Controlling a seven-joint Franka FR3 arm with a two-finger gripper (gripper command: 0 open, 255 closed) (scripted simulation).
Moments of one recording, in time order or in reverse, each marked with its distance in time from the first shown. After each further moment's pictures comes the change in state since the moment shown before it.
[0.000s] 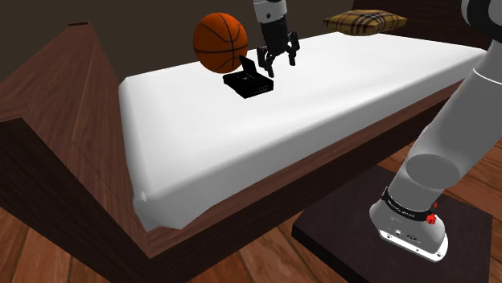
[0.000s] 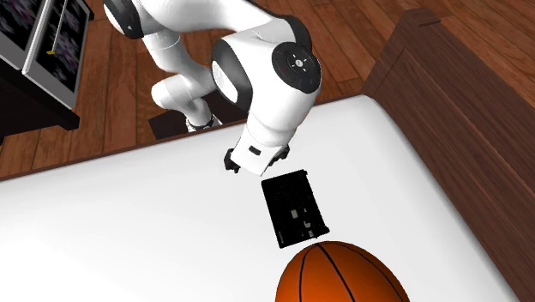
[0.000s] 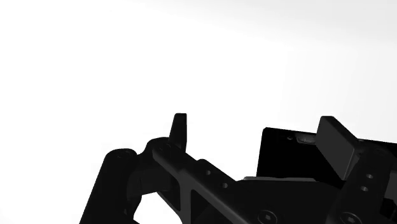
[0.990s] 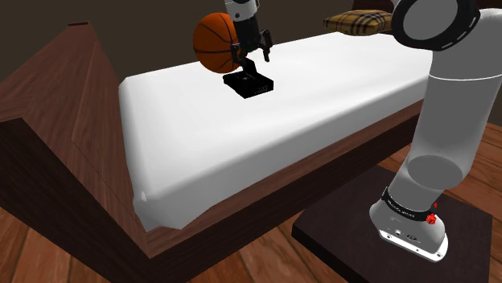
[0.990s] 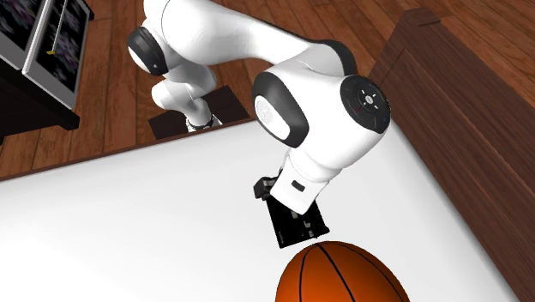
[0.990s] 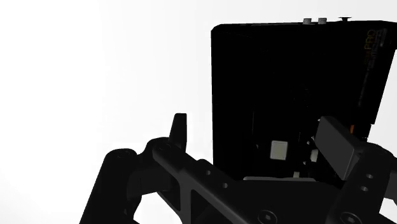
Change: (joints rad) arm 0.042 0.333 0.032 0.413 -0.091 -0.062 0.120
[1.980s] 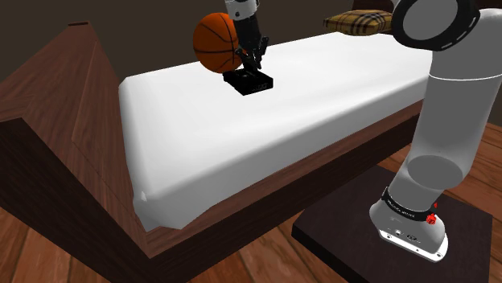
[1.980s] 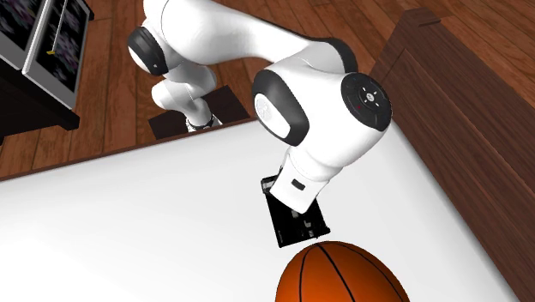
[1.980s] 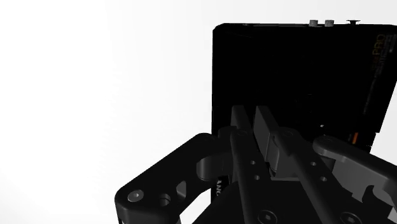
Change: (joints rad) arm 0.001 0.001 0.001 0.010 0.000 -0.010 -0.001
